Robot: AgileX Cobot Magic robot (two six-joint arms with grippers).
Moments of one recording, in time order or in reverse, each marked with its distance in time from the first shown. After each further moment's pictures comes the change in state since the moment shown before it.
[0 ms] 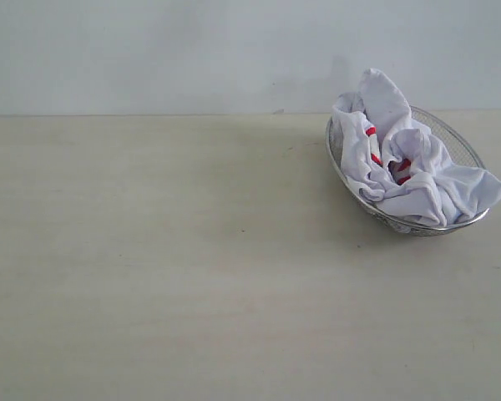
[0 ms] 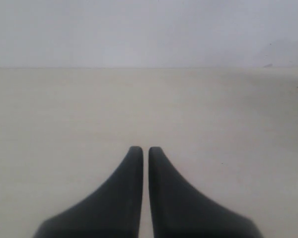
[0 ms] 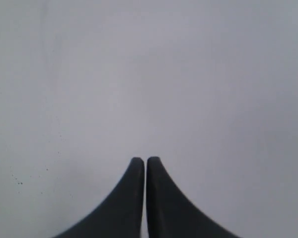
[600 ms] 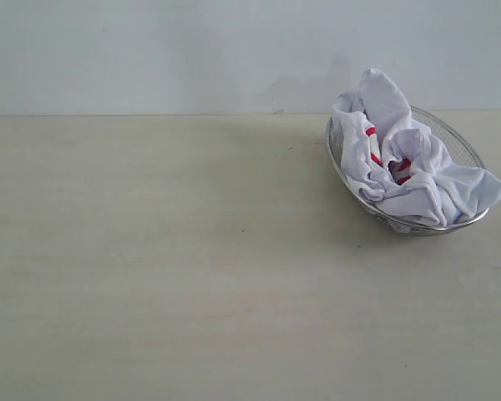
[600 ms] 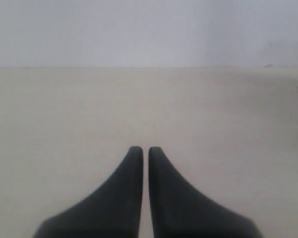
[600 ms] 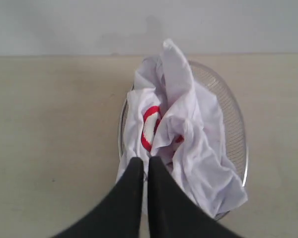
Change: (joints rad) left arm 0.000 0.000 0.000 0.000 0.000 0.000; right arm 0.000 1.151 -0.959 0.167 0.945 -0.185
